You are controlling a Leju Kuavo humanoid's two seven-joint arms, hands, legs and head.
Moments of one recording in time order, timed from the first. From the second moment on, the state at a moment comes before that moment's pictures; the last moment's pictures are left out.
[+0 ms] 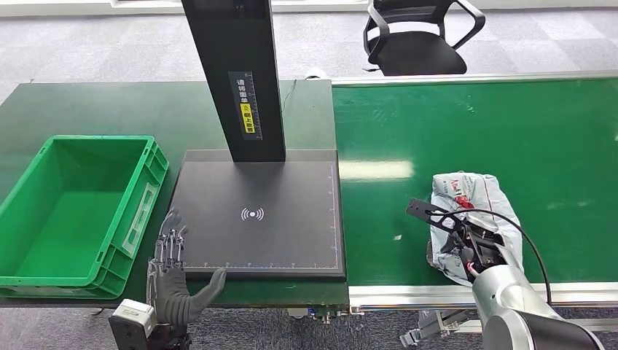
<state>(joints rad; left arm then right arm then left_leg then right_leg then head) 0.15 -0.26 -0.02 -1.51 -0.29 -0.05 -0.57 -0.74 -0.10 -0.15 -0.28 1.40 0.39 0.33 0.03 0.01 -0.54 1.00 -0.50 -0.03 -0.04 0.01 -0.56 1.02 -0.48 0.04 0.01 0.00</state>
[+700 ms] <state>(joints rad) 0.15 -0.25 -0.03 -1.49 -0.27 -0.04 -0.58 -0.72 -0.09 -0.14 -0.28 1.39 0.09 0.12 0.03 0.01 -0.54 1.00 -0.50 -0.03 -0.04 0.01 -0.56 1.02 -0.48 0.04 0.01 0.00</state>
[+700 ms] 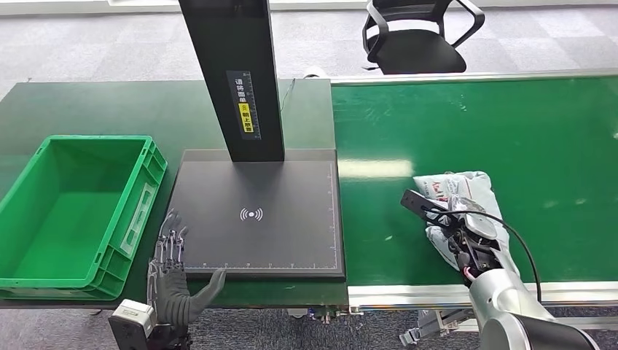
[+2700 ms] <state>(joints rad) 0.06 -0.26 -0.06 -1.46 -0.35 -0.03 -0.52 -0.78 0.36 0.82 -0.42 -0.47 -0.19 -0.33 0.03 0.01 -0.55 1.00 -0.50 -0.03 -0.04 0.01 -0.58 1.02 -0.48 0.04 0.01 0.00</state>
